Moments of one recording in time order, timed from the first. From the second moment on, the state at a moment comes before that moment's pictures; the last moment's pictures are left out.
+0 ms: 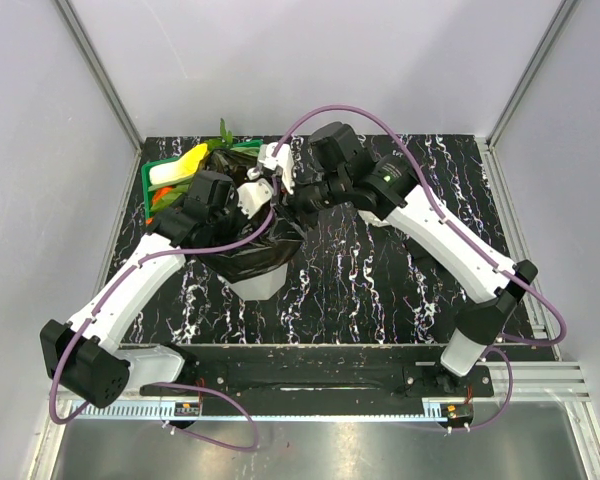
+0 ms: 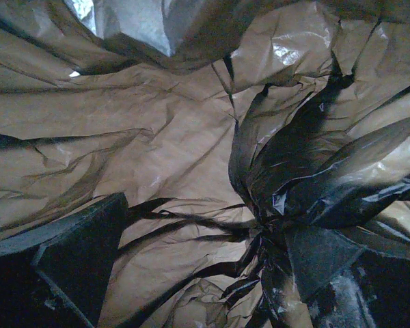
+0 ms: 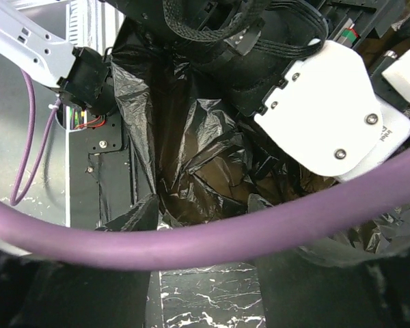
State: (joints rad) left arm -0.46 1.23 1.17 -0.72 -0.02 0.49; right arm 0.84 1.71 1.99 -0.90 -0.59 -0.27
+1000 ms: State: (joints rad) left arm -0.46 1.23 1.17 -0.73 0.00 0.48; right arm 0.86 1.64 1.88 -0.88 -0.43 -0.36
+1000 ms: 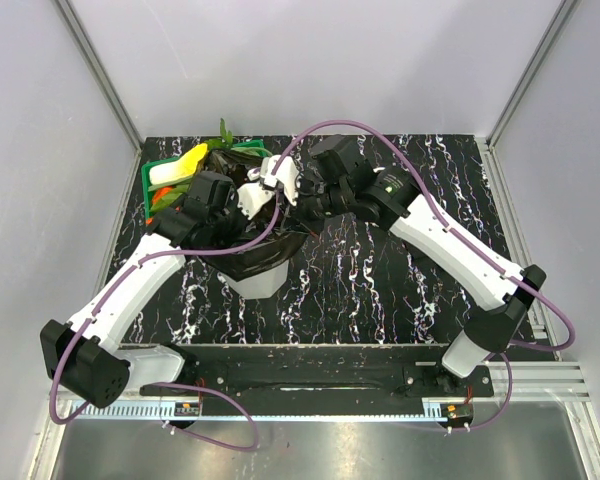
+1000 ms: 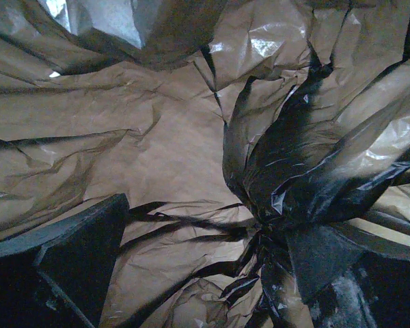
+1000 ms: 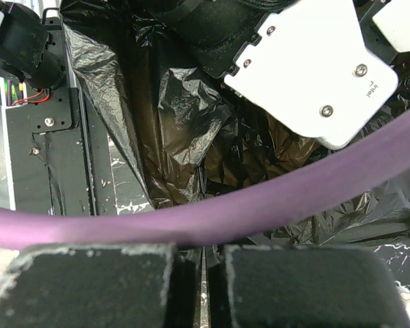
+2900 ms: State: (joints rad) left arm -0.45 1.18 1.27 -0.80 0.06 0.52; right arm 0.86 1.59 1.76 -0.78 -0.45 -0.33
